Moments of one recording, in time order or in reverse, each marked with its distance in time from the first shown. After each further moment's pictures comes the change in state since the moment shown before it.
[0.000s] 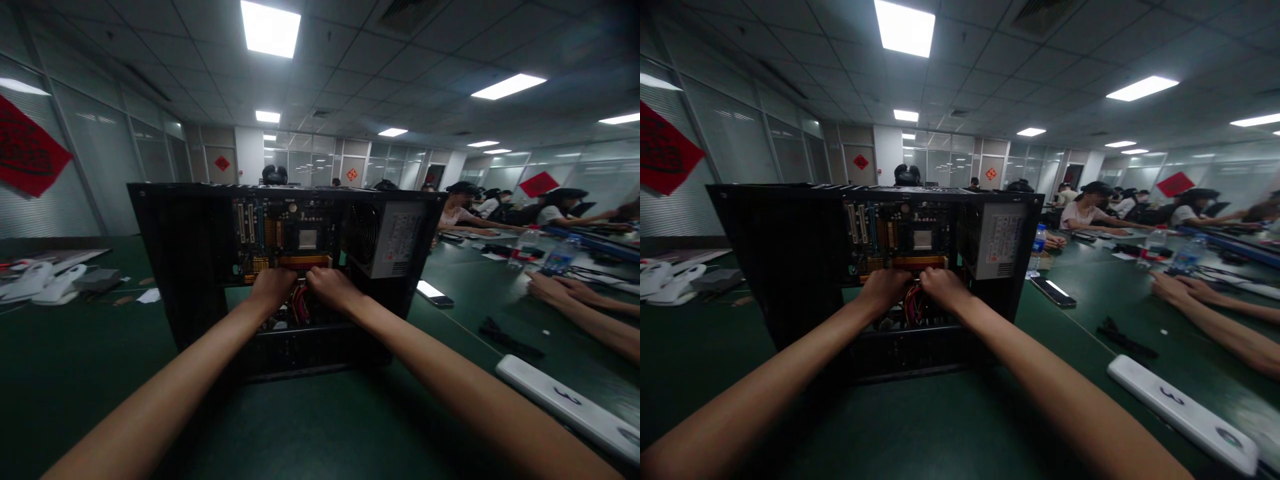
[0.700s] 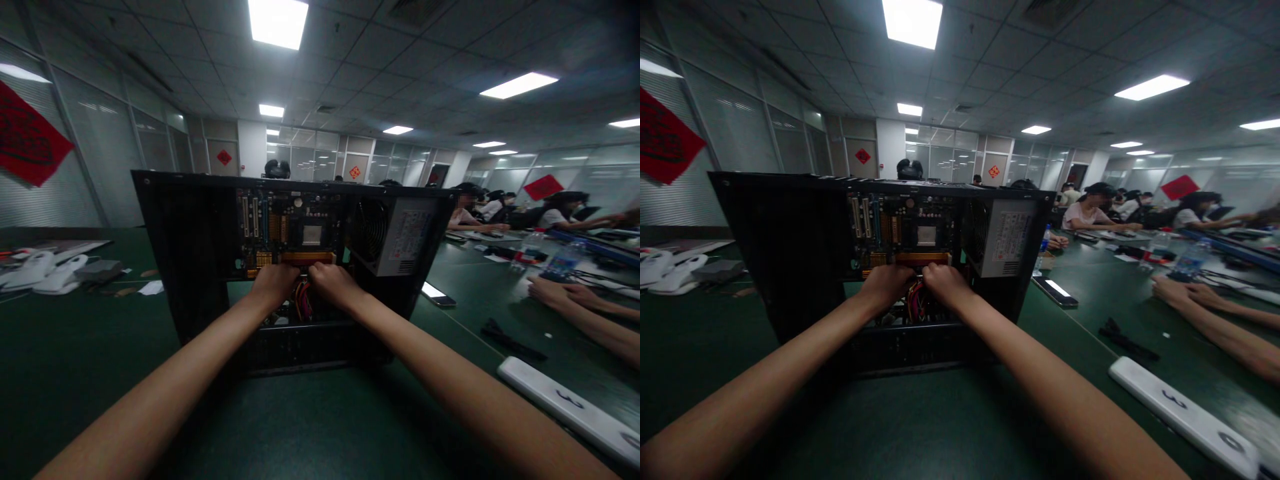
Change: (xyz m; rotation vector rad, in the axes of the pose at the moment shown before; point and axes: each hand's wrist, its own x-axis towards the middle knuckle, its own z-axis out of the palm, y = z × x) left_hand -0.001 -0.003 0.003 -0.017 -0.005 -0.005; right_hand 0.003 -0.005 -0.001 0.019 -0.018 0.064
